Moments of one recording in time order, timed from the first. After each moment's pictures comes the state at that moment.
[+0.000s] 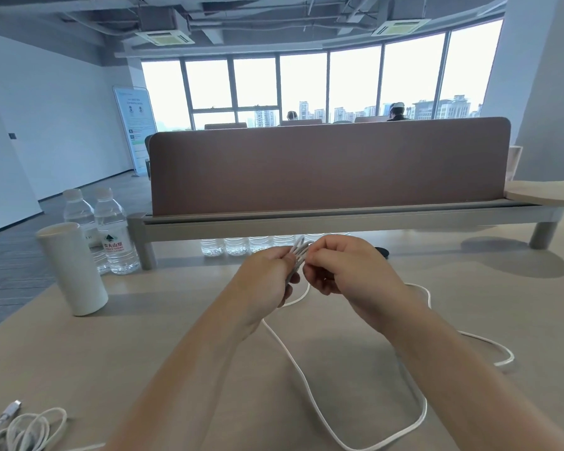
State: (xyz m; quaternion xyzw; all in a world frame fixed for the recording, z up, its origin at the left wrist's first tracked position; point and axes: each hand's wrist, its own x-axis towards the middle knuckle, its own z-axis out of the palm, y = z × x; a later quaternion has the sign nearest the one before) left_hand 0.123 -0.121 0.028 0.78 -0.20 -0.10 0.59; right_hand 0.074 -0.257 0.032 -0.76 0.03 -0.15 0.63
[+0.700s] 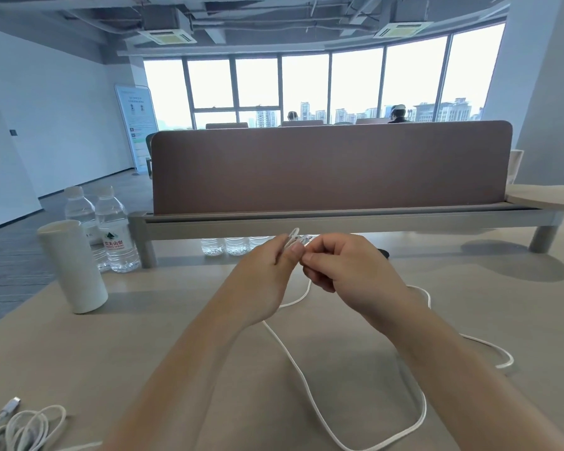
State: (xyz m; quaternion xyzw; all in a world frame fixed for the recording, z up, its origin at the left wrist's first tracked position) left_hand 0.138 -0.114 0.022 0.84 -0.31 0.04 0.45; right_hand 0.067 -0.254 0.038 -0.81 0.01 -0.17 0.56
